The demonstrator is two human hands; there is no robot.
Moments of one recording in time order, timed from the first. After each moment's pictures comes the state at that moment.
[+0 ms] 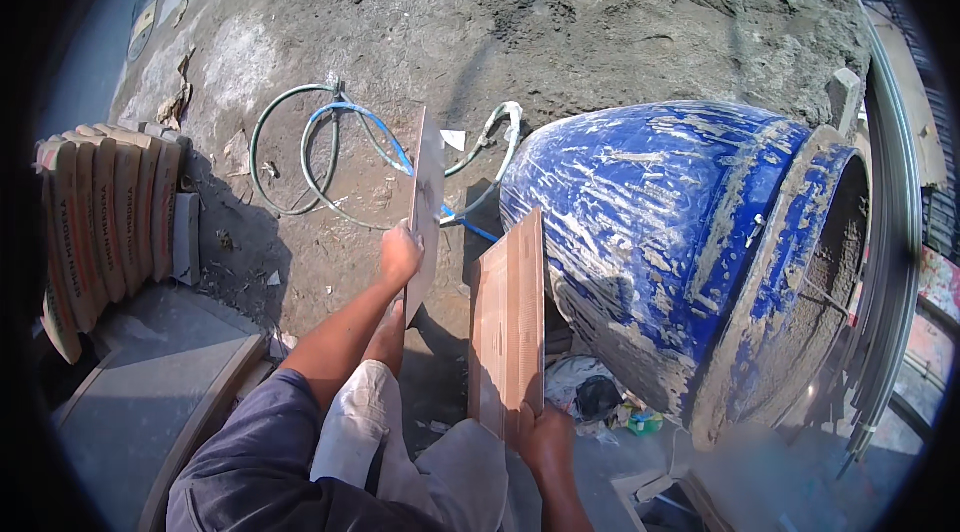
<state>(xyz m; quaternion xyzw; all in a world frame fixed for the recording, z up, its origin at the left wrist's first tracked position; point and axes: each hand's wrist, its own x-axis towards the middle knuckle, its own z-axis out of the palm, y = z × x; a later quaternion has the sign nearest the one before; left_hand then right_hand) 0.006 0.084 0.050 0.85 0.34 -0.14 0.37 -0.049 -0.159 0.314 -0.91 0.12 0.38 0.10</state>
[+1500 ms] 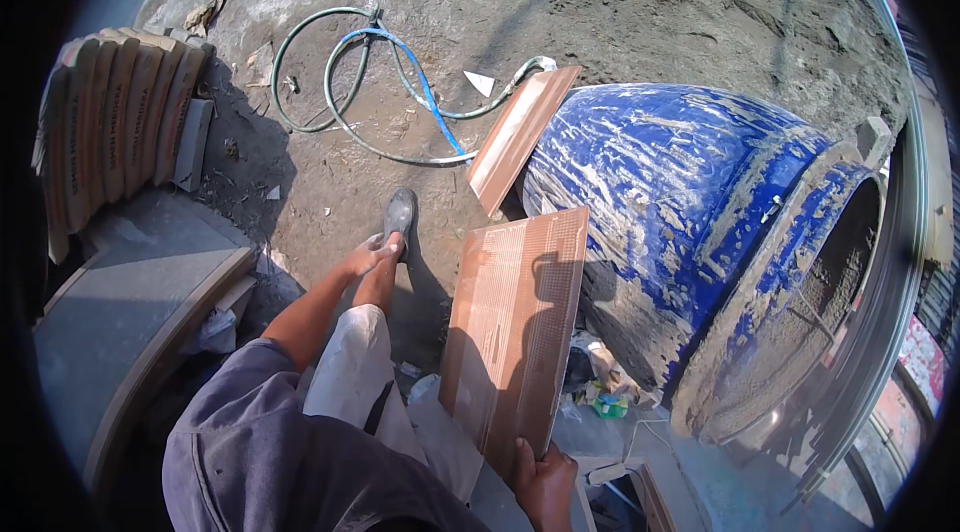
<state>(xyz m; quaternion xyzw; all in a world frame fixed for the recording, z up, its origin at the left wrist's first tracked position) -0.189 0.098 0.027 0.53 0.40 -0.37 0.65 -0.077 -0.197 0.436 -0.88 0.11 0.43 0.14</state>
